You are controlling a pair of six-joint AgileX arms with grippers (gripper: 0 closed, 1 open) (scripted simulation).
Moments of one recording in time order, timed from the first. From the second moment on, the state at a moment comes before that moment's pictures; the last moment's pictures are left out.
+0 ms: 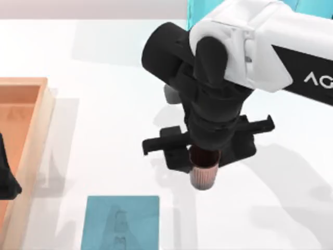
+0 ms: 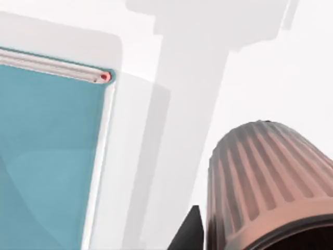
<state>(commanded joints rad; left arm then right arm) 0.00 0.00 0.00 0.00 0.00 0.00 0.85 1.91 1.66 -1.28 0.02 0.65</state>
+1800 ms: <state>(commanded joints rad) 0.00 0.00 0.00 0.00 0.00 0.00 0.88 1.92 1.47 -1.03 0.04 0.89</state>
